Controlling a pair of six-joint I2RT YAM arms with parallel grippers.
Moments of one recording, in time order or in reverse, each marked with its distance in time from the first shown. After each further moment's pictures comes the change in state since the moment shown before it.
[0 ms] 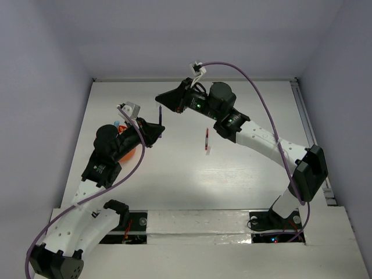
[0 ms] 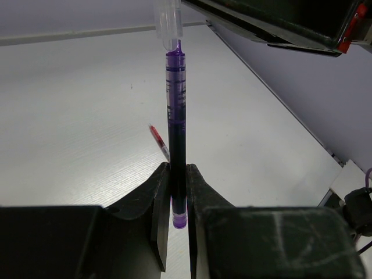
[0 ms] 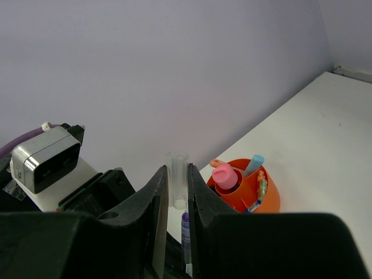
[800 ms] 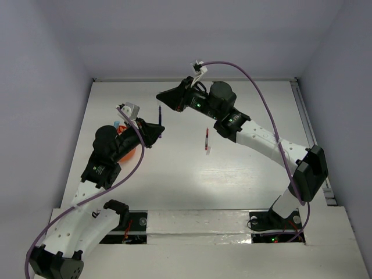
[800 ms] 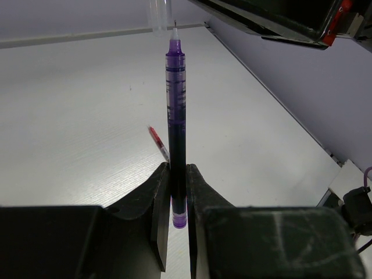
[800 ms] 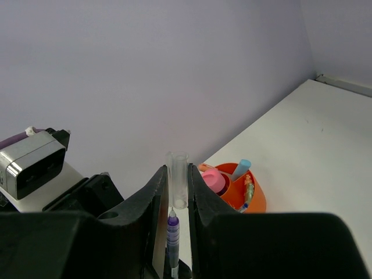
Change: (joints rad) left arm 0.000 -0.012 -0.002 0.000 0.003 0.000; right arm 0.000 -0.002 0.009 -0.015 0.034 -0.050
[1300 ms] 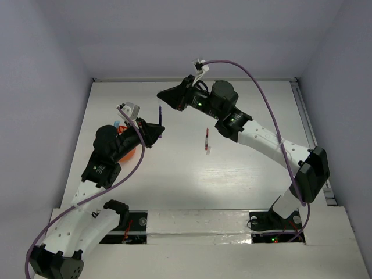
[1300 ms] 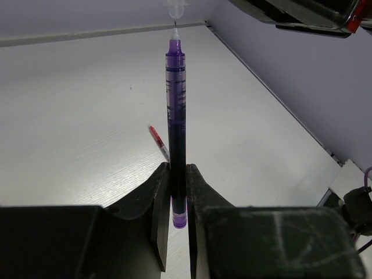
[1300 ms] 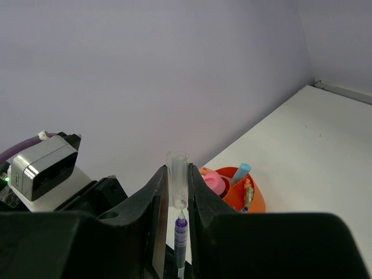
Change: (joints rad) left arm 0.000 0.006 0.000 0.000 0.000 0.000; right arm 0.000 -0.012 0.010 -0.011 0.005 -0.008
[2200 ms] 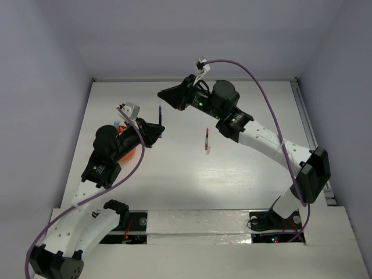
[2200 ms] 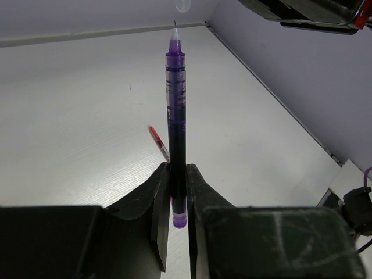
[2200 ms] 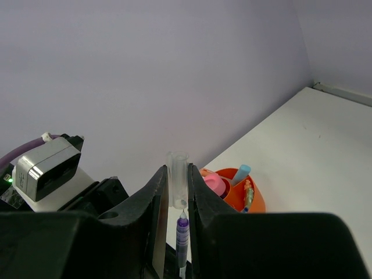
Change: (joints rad) left arm 0.000 -0.002 0.000 0.000 0.000 -0.001; right arm 0.000 -0.013 -0.001 -0.003 0.008 0.001
